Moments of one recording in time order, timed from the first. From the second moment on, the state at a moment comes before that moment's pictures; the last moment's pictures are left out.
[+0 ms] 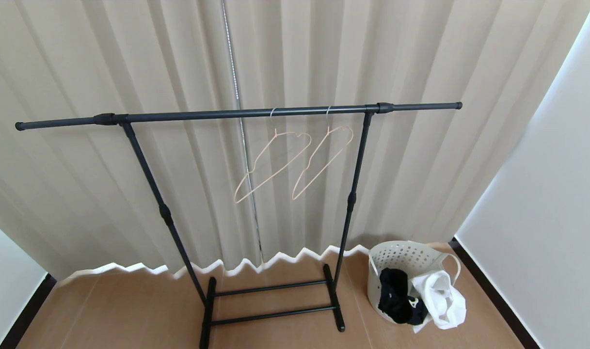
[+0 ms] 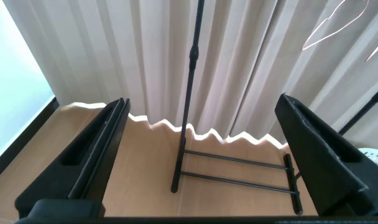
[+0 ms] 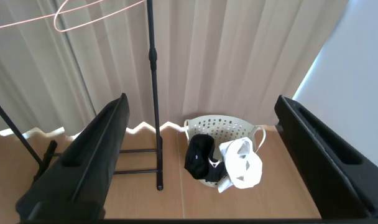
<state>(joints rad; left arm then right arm) 0.00 0.01 -0.01 0.02 0.28 -0.08 0.00 0.00 0.00 -0.01 0.00 0.00</state>
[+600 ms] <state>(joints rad) 0.00 0.01 -0.01 0.02 0.19 -0.07 0.00 0.00 0.00 -0.01 0.01 -0.01</state>
